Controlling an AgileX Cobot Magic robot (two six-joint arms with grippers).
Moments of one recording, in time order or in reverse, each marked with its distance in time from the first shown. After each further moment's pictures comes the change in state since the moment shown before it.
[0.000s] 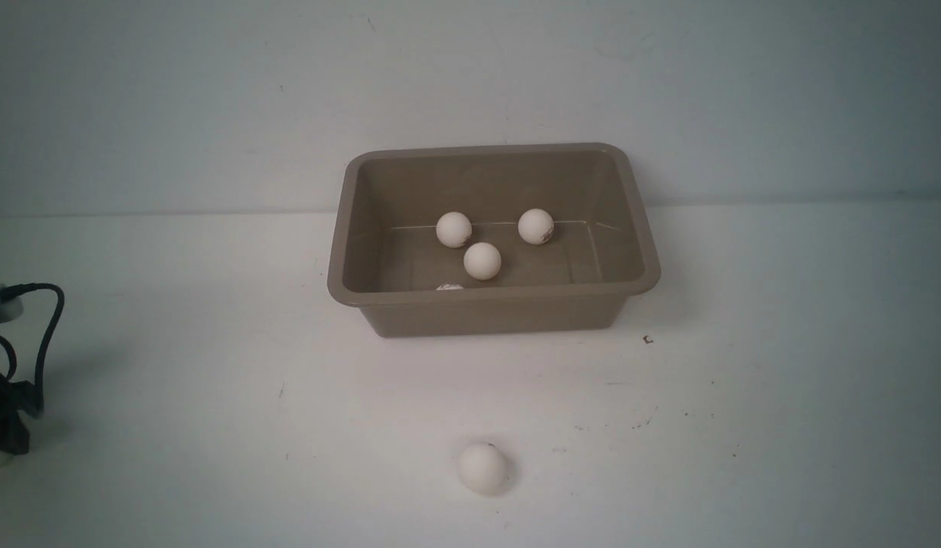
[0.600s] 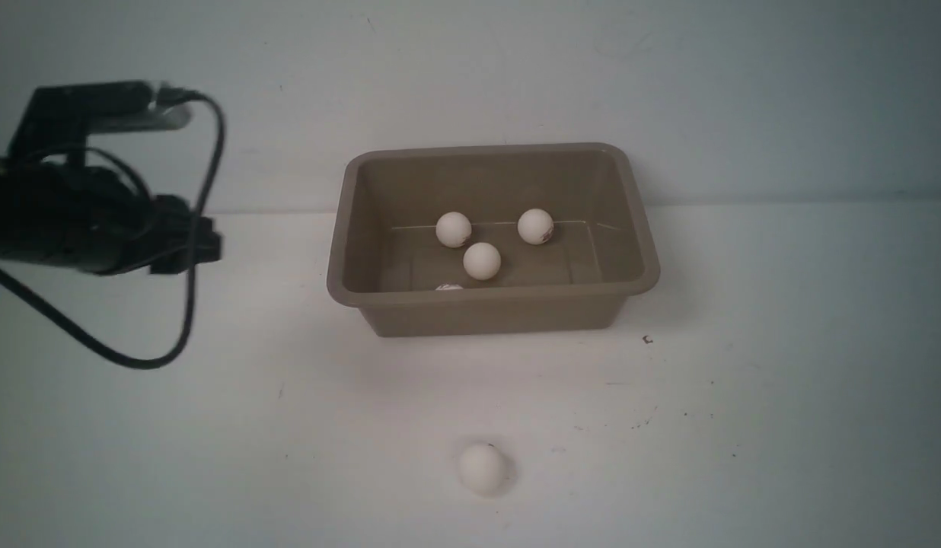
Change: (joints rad) right arm 0.000 0.000 0.000 0.002 0.000 -0.004; left arm -0.518 -0.350 -0.114 -0.411 0.046 0.259
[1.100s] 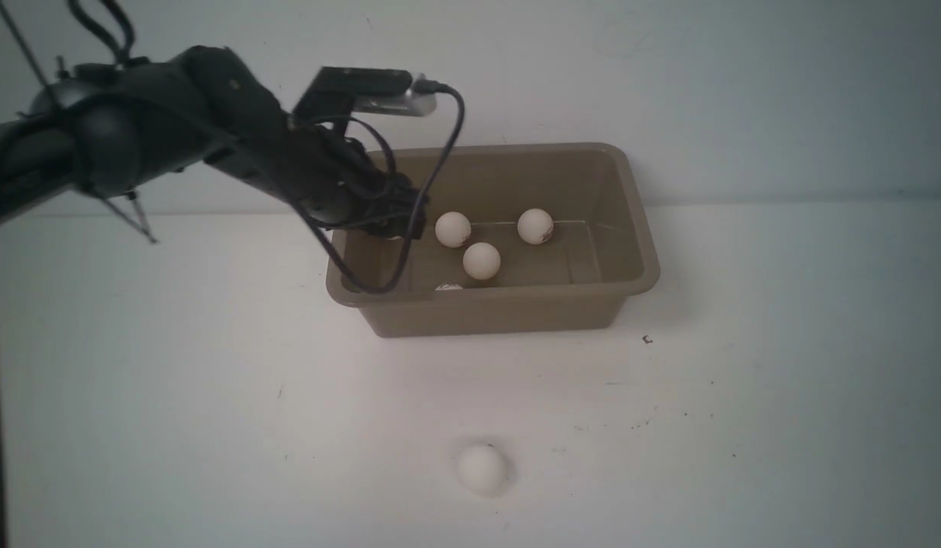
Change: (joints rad) right arm 0.000 0.000 0.000 0.000 0.003 -0.024; left arm -0.232 0.505 -0.524 0.101 0.140 -0.105
